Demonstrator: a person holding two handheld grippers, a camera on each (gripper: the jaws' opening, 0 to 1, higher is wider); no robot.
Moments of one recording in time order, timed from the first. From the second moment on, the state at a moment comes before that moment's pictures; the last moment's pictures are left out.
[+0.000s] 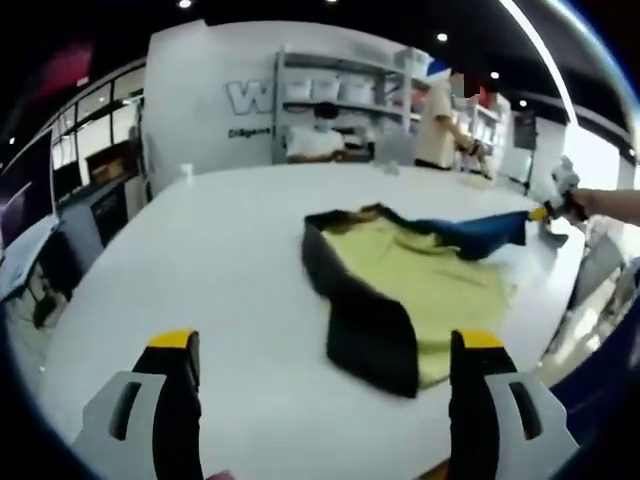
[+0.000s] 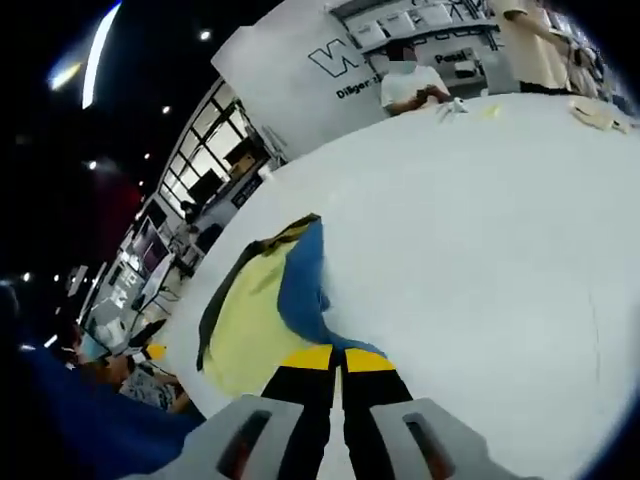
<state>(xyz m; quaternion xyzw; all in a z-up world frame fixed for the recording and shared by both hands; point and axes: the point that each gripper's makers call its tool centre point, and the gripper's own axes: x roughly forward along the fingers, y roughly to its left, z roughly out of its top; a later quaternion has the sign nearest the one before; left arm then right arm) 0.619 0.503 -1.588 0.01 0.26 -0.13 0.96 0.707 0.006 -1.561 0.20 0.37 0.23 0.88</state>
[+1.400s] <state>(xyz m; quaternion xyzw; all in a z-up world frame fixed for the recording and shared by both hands) 0.601 0.462 -1.593 0.00 0.27 -0.07 0.96 0.796 -0.172 -1.611 0.18 0.36 0.06 0.91</state>
